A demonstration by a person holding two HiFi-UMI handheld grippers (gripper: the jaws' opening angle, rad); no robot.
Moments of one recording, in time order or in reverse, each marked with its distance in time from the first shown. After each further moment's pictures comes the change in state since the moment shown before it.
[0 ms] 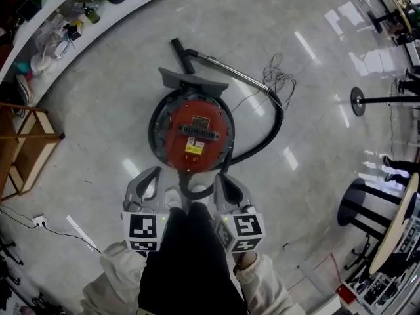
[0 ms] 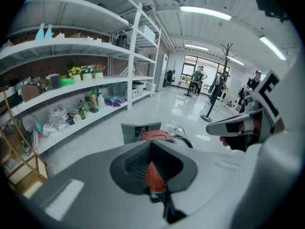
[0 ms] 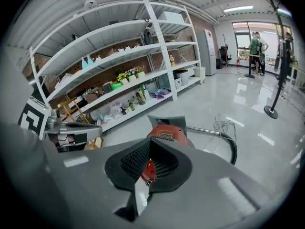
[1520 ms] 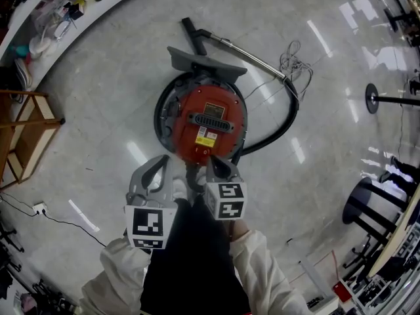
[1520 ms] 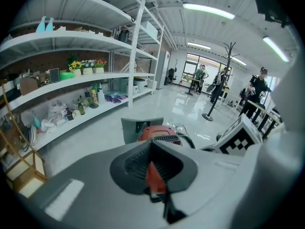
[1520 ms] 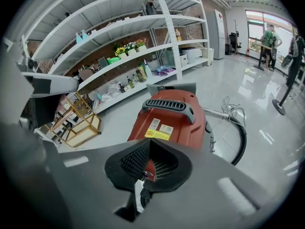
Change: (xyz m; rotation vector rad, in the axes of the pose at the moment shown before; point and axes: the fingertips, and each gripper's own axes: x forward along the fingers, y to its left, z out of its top) left arm 0.019 0.007 -0.013 -0.024 0.023 -0.002; right arm 0.107 -0.005 -0.093 -0.039 0.222 0.015
